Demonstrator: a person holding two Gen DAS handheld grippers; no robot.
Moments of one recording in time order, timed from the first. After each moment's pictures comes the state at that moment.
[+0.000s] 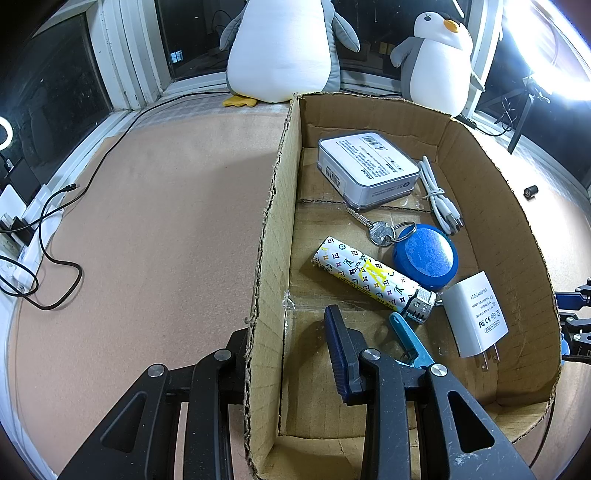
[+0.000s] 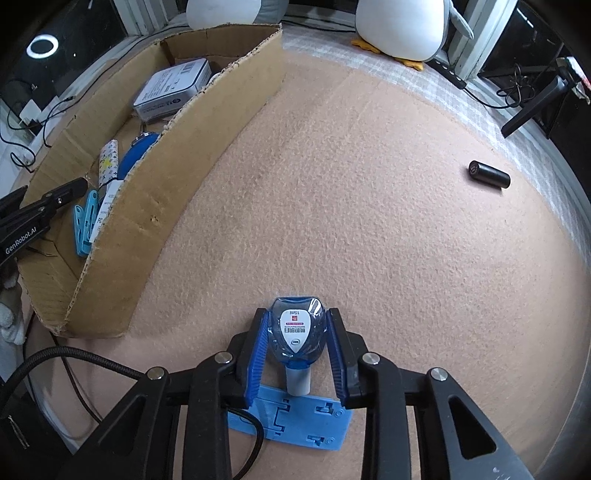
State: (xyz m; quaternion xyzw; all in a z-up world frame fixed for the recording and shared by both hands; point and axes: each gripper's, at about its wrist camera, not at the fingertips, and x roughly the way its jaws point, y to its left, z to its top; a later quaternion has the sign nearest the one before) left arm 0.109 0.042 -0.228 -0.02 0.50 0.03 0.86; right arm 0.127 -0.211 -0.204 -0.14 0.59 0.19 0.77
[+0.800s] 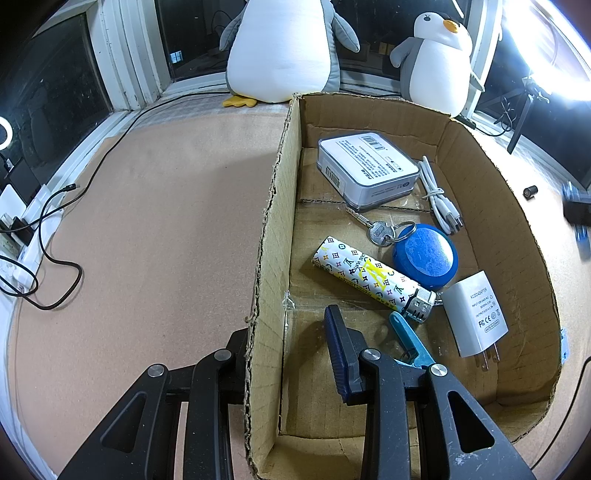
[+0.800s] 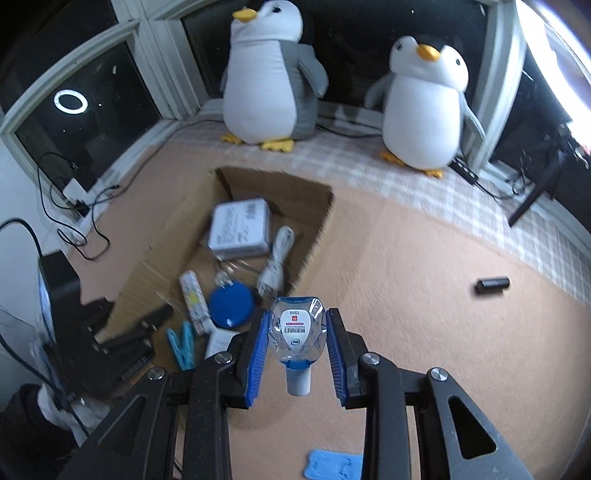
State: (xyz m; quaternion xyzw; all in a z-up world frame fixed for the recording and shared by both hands) left arm 0.109 0.042 -0.227 -0.02 0.50 0.03 0.86; right arm 0.160 -0.157 -0.103 -0.07 0.49 0.26 0.83
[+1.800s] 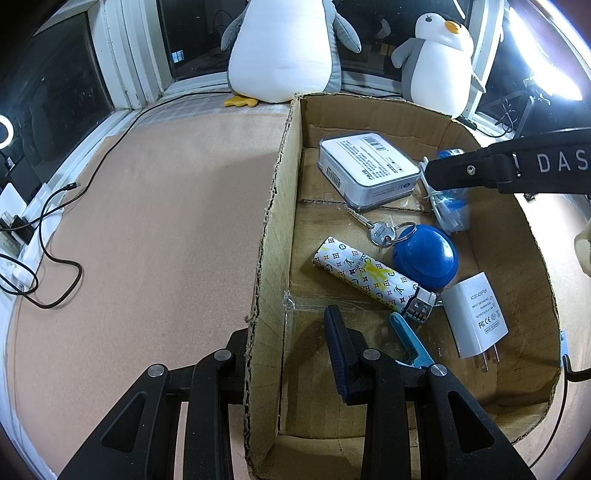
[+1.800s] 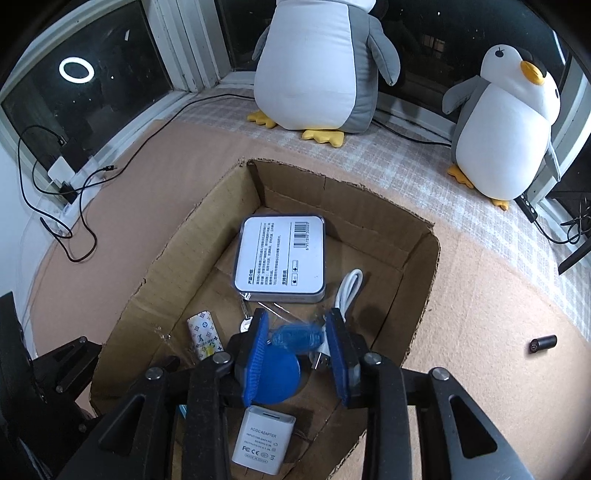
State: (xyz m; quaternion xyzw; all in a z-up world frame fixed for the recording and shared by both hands) left arm 0.109 0.042 -0.227 -0.02 0.50 0.03 0.86; right arm 0.196 -0.080 -0.147 -0.12 0.51 0.26 0.81
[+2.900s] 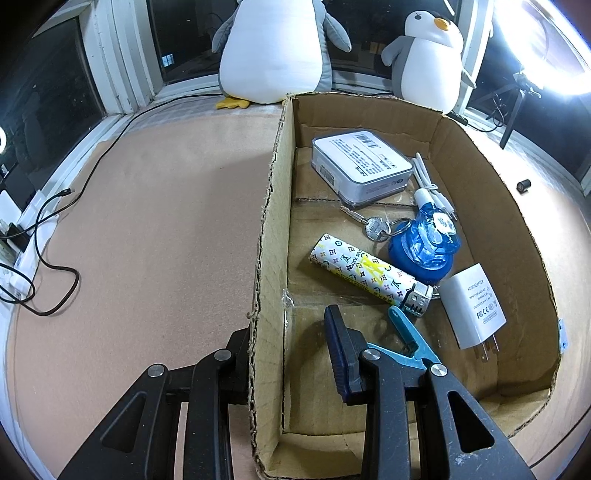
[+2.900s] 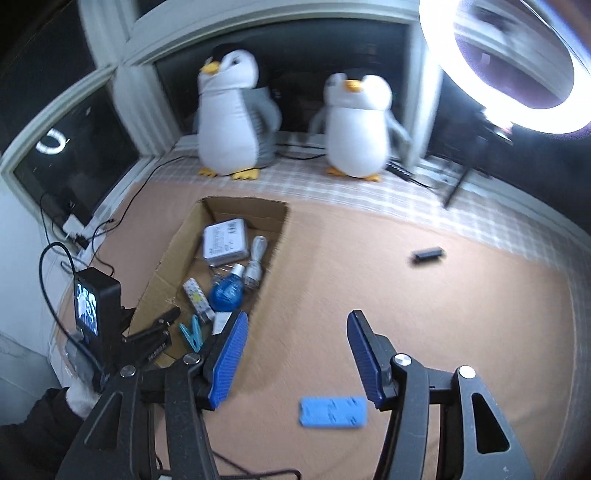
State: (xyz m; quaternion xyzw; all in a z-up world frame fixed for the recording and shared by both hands) left arm 0.107 0.044 -0.228 -0.01 0.50 0.01 0.87; right arm 0.089 -0.237 -0.043 -0.01 0.48 0.16 0.86
